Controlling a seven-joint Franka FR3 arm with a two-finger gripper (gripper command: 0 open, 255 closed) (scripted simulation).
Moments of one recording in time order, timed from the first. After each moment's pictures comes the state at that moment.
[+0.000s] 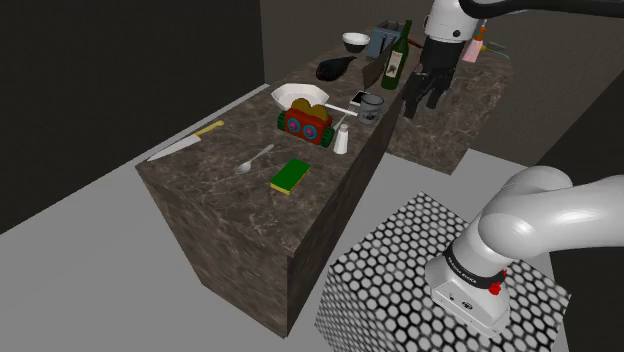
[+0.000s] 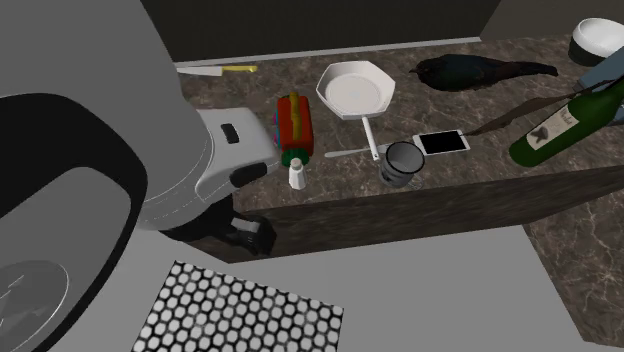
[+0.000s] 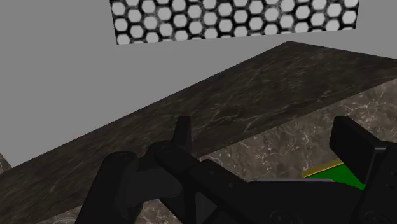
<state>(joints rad) 0.00 -0.81 -0.06 -2.44 -0.04 1.58 0.00</state>
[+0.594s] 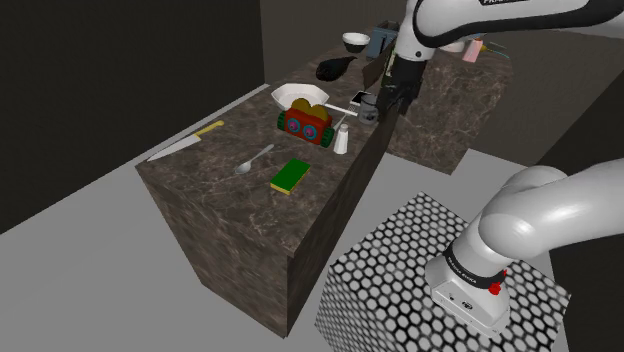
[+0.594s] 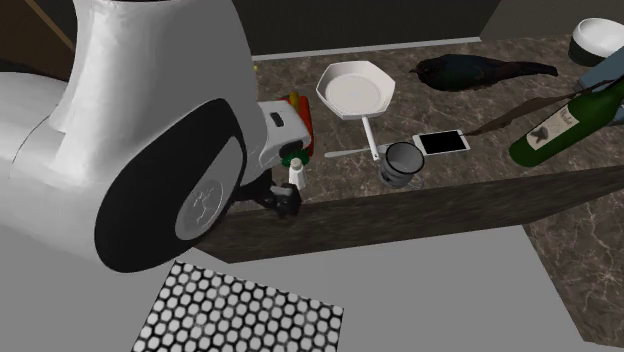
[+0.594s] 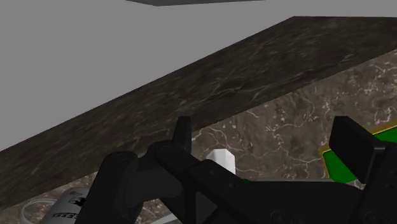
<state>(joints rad) 0.01 -0.61 -0.10 -2.46 -0.04 1.84 -0.03</state>
